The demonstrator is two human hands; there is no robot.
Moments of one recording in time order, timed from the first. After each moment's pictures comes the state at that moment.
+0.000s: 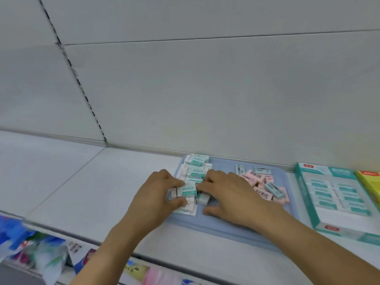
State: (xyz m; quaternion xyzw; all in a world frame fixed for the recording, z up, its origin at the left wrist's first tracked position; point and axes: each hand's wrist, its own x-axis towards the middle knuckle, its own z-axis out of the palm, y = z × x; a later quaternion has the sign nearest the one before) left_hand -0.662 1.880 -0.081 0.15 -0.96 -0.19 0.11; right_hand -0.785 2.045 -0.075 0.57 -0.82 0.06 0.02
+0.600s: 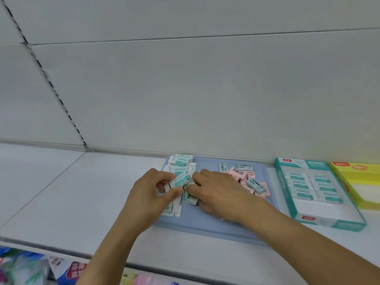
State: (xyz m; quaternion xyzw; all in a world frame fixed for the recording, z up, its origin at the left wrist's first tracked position) left_hand -0.678 1.896 -0.083 0.19 -0.88 -0.38 0.21; right_hand -0.797 2.054 -0.090 0.62 -0.77 0.02 0.17
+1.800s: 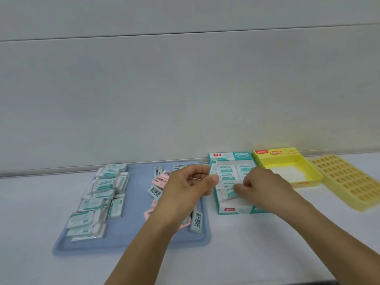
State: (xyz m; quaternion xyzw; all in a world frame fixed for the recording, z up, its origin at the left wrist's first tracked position) left_hand -0.777 2.075 -0.061 0.10 -0.71 -0.70 0.01; right_hand -0.846 2.245 -0.057 0.09 -0.98 0.12 -0.10
